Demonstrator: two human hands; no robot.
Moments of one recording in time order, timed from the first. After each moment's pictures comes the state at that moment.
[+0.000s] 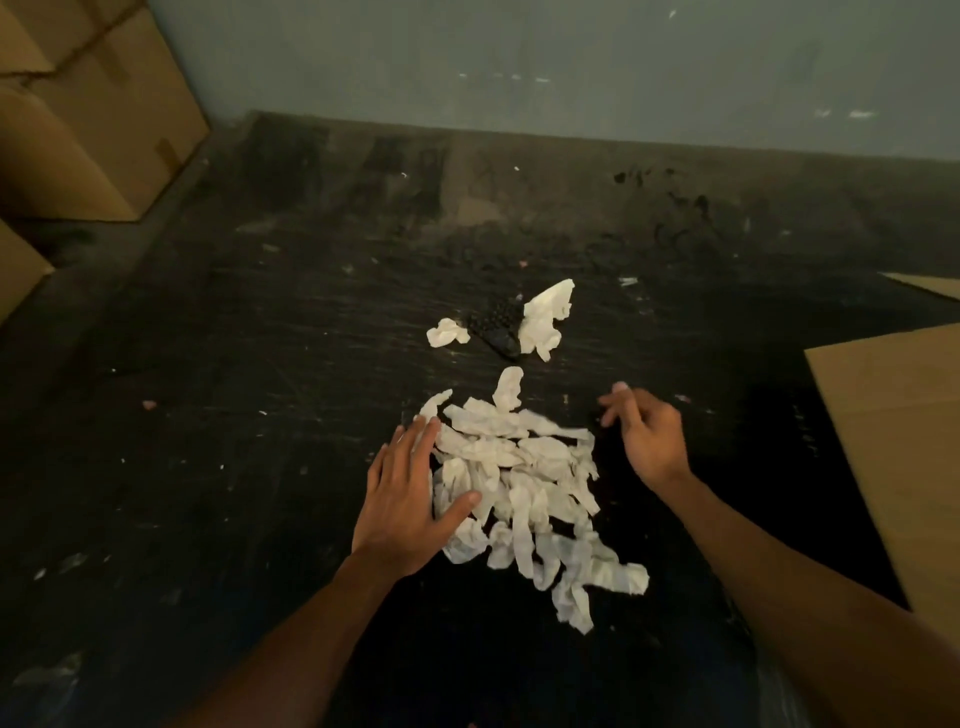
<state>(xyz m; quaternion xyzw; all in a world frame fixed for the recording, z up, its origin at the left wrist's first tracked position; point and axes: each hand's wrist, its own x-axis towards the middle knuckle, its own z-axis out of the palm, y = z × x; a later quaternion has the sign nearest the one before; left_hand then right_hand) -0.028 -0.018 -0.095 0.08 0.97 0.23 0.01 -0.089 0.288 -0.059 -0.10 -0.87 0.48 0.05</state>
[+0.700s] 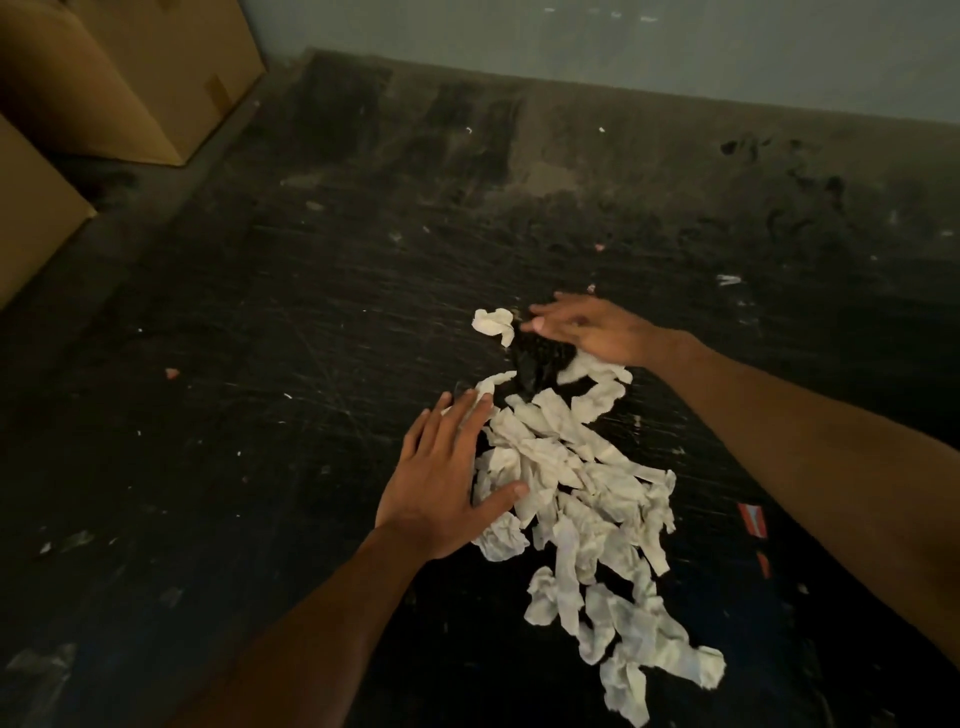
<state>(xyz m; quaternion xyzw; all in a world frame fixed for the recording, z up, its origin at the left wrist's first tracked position) -0.069 -0.021 -0.090 0.11 0.98 0.18 0.00 -0.267 0.203 -0.039 0.26 -0.87 0.32 -0.27</state>
